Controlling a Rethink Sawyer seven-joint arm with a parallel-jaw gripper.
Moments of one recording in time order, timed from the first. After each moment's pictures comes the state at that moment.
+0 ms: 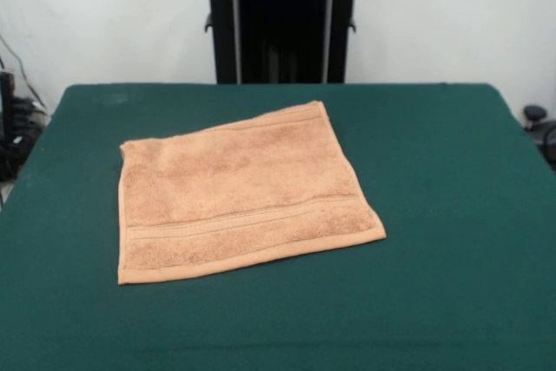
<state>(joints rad) -0.89 -0.77 0.19 1.28 -0.30 0.62 2.04</state>
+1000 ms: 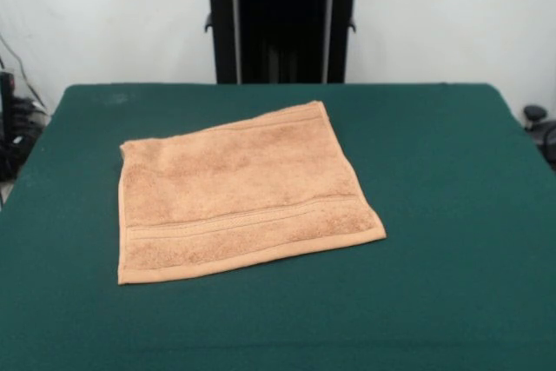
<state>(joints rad) -0.89 -0.76 0.19 1.25 -0.30 0.62 2.04</state>
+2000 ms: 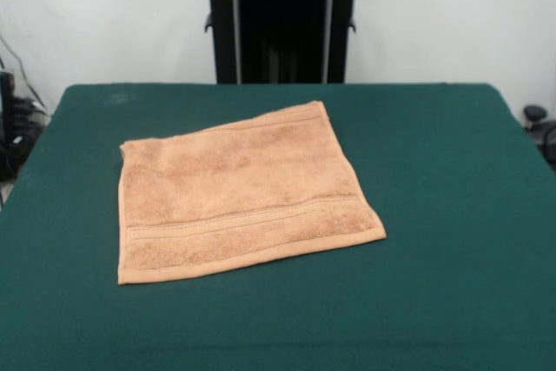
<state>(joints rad) -0.85 -0.75 0.19 1.16 -0.30 0.69 2.04</state>
